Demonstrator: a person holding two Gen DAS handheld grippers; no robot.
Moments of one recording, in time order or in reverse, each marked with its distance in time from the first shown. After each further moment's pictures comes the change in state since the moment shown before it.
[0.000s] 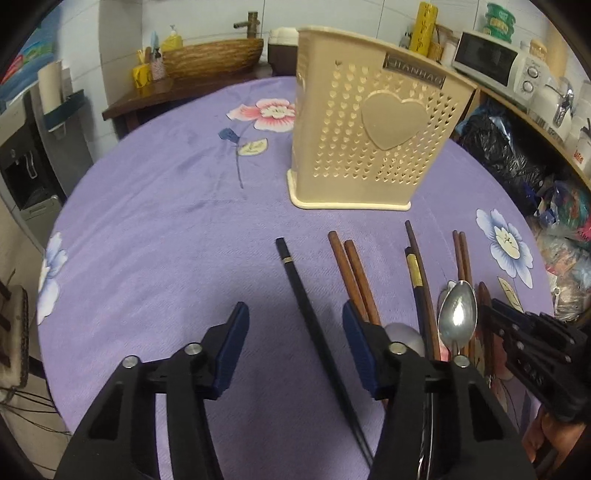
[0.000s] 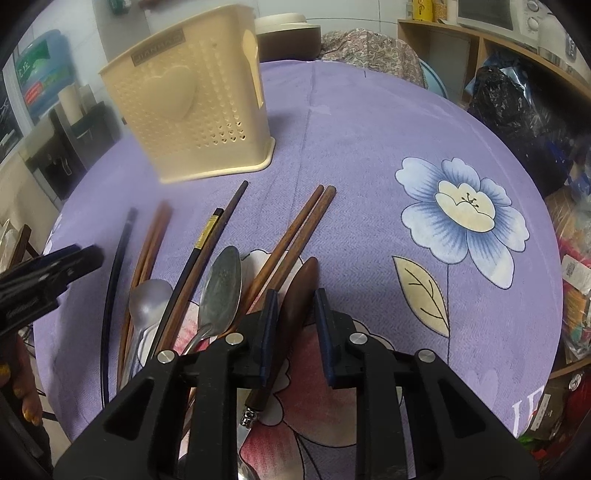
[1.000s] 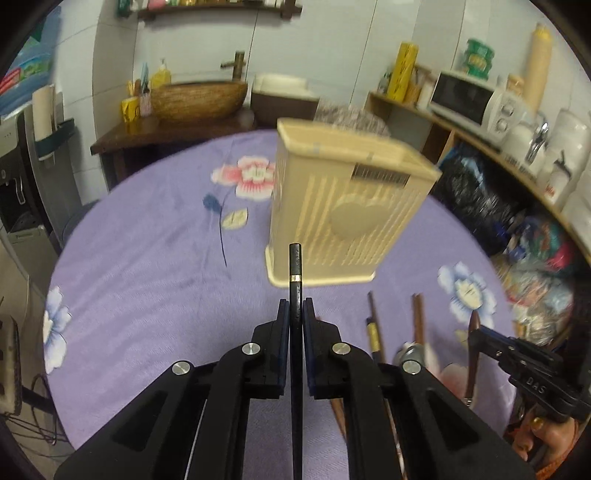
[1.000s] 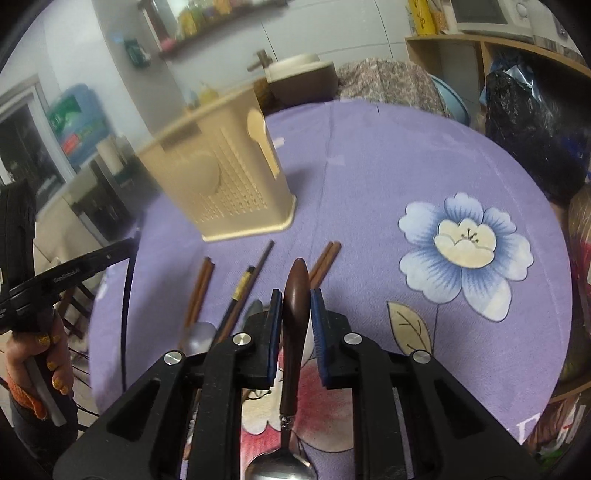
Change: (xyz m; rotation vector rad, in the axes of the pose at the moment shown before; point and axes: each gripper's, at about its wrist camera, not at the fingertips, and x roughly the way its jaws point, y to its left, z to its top) left arm -0.062 0.008 0.038 0.000 -0.198 -0.110; right arm -0.052 -0.038 0.021 0.080 -0.169 0.243
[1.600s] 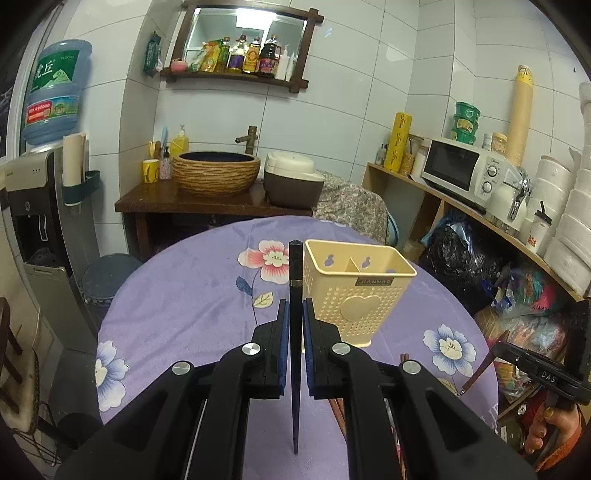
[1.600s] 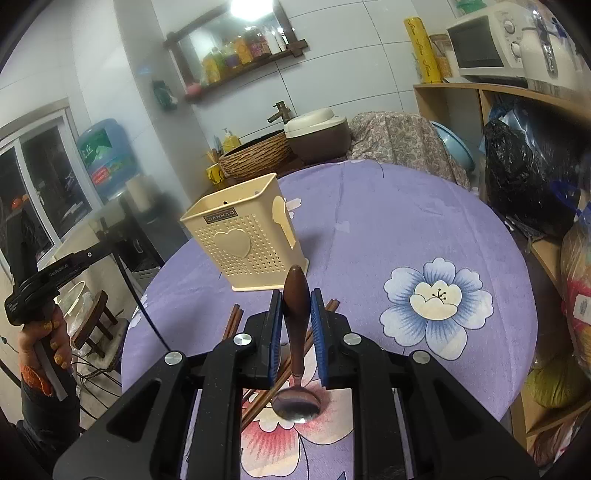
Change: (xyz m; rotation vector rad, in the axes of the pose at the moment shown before) left arm -0.077 0.020 0.020 -0.008 -0.245 0.014; right arm -0.067 0.001 0.020 -0.044 -0.144 0.047
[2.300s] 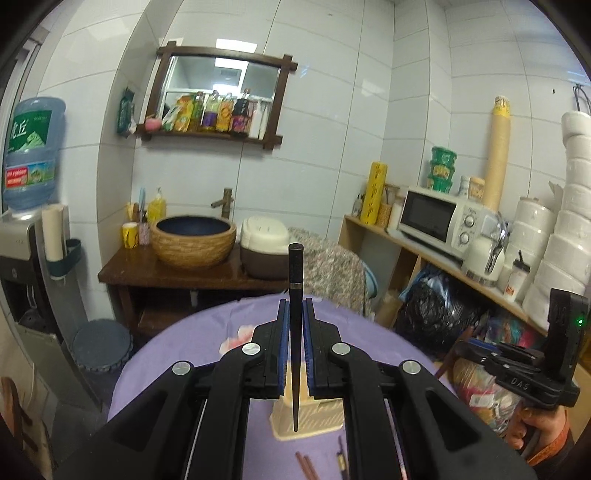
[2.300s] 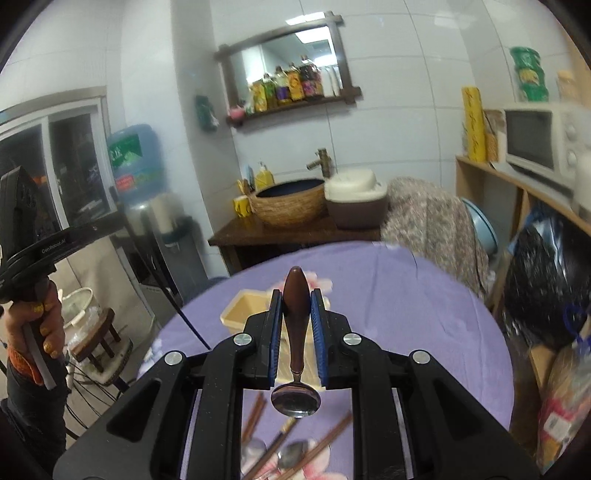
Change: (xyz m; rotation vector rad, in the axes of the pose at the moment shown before) left arm -0.027 -0.032 0.130 0.056 -0.166 -0.077; right arm -0.004 0.083 0.153 -0.206 -0.135 0.049
